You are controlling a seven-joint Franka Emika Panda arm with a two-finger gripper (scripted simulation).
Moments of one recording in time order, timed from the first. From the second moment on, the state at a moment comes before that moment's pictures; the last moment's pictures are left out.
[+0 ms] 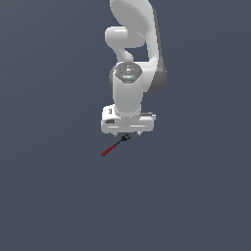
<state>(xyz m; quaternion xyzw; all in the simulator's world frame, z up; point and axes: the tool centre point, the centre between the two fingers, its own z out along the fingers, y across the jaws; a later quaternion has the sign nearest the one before) -0.007 0.007 0.158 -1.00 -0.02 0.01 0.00</state>
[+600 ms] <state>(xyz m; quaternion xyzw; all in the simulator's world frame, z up) 0.001 0.014 0.174 -1.00 -0.01 0.00 0.01</state>
